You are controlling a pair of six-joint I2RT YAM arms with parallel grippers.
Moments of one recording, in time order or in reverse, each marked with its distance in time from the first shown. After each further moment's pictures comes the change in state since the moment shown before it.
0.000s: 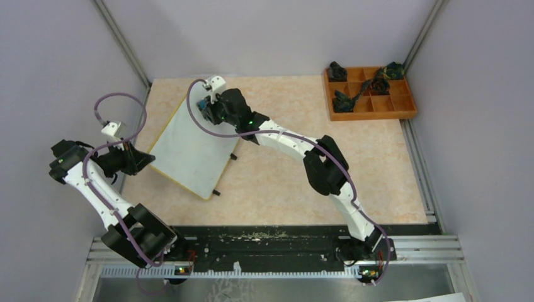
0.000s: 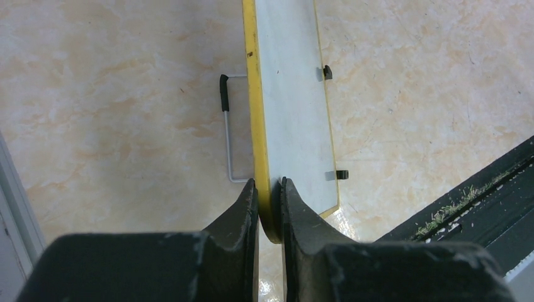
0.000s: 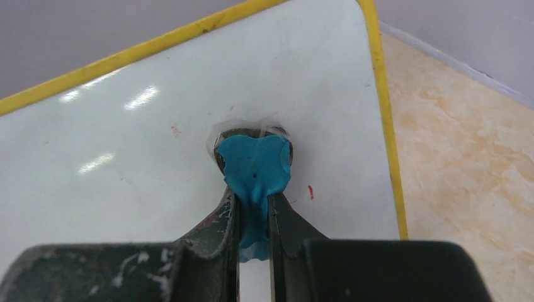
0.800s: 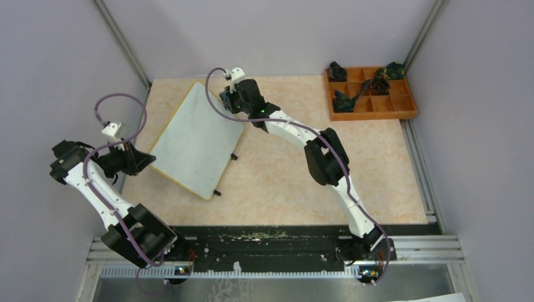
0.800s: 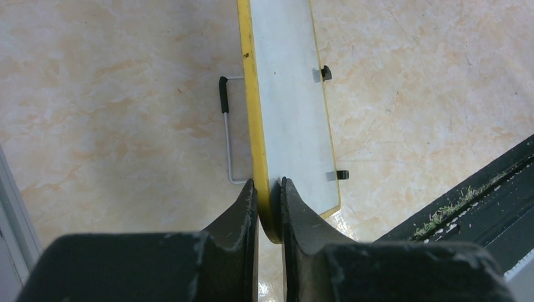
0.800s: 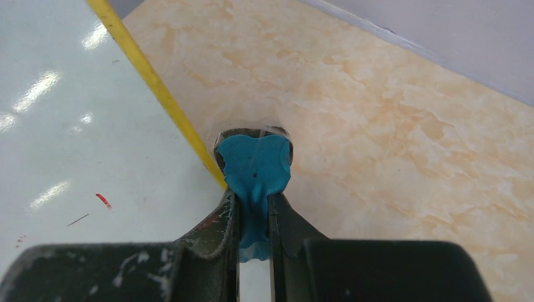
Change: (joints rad) left arm -0.001 -0.005 -0.011 0.001 0.006 0.000; right arm -0.137 0.100 0.092 -0.060 0.002 -0.005
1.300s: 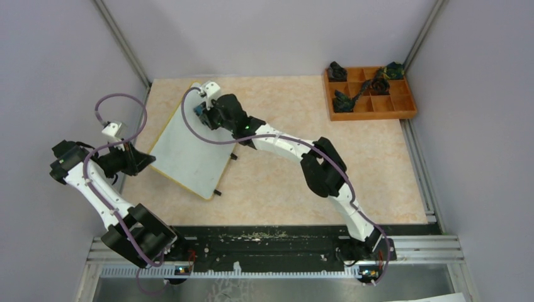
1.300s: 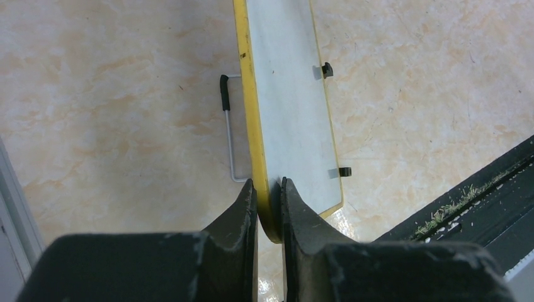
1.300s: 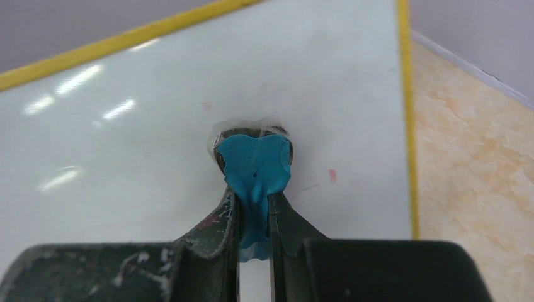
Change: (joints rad) left arm 0.000 0.000 0.000 0.000 -0.009 -0.001; right arm 0.149 -0.074 -0.082 0.056 0.007 -0.035
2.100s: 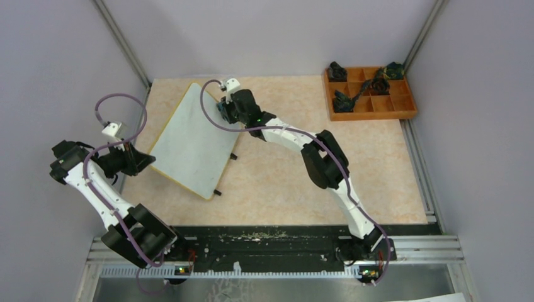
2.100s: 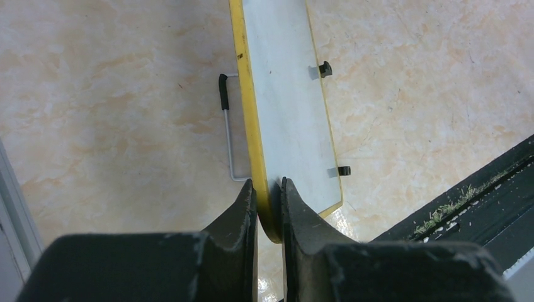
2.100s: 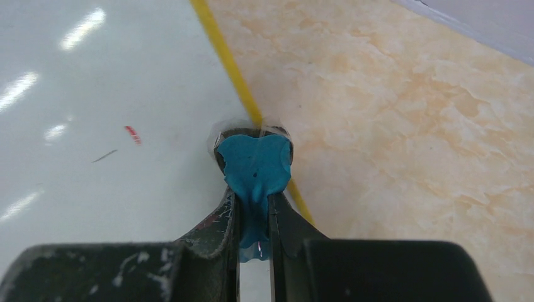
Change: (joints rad) left arm 0.000 0.000 0.000 0.003 -0.005 -0.003; right arm -0.113 0.046 -0.041 -0.002 0.012 0.032
